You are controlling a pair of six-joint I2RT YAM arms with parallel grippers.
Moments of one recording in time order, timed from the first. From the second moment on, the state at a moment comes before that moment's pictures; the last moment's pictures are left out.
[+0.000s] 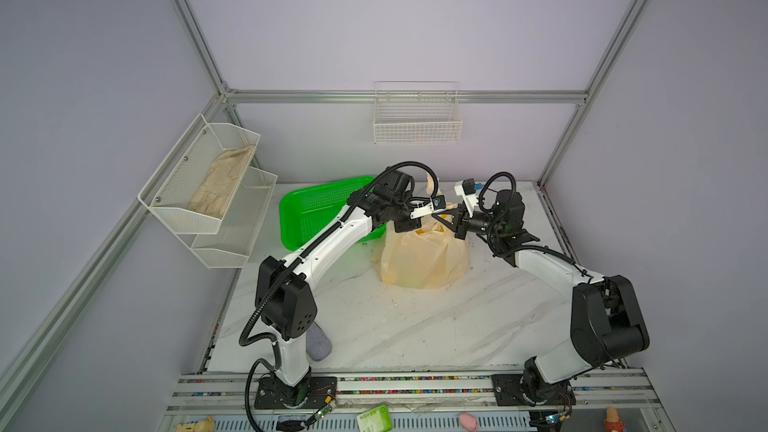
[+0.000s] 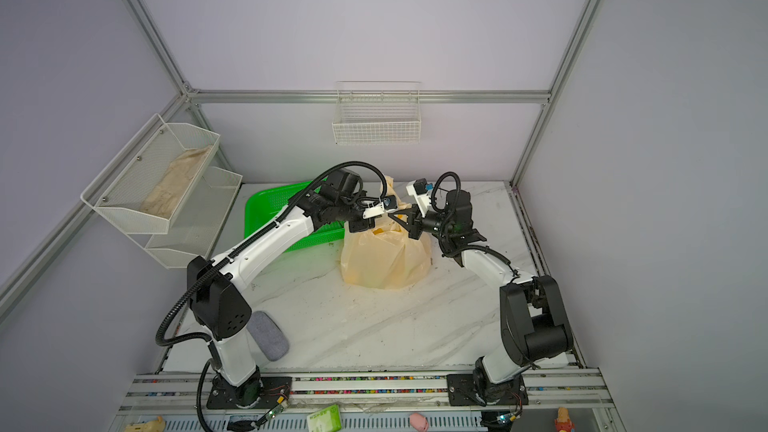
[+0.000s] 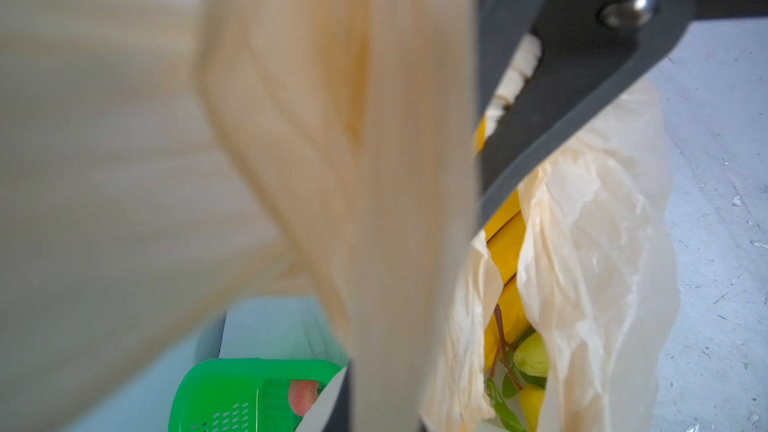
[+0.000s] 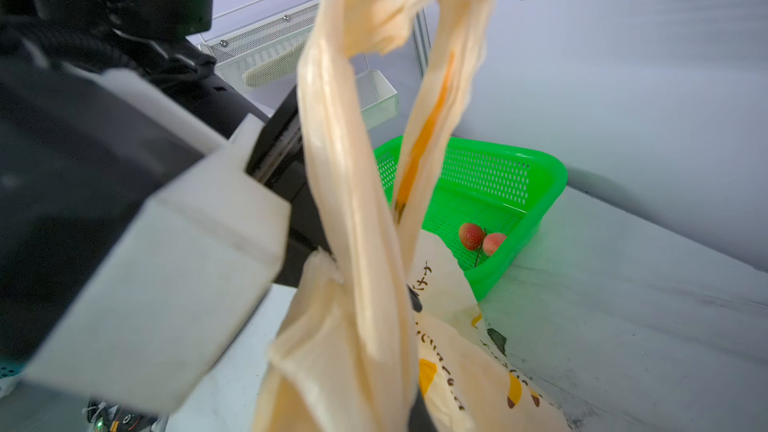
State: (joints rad) left arm -0.61 1.85 1.82 -0.72 0.20 0.87; right arm 0.27 1.55 0.99 0.42 -0.97 0.17
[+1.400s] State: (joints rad) left arm -0.49 1.89 1.85 -0.29 0.80 -0.02; right arm 0.28 1.55 0.95 0.42 -0.96 0.15
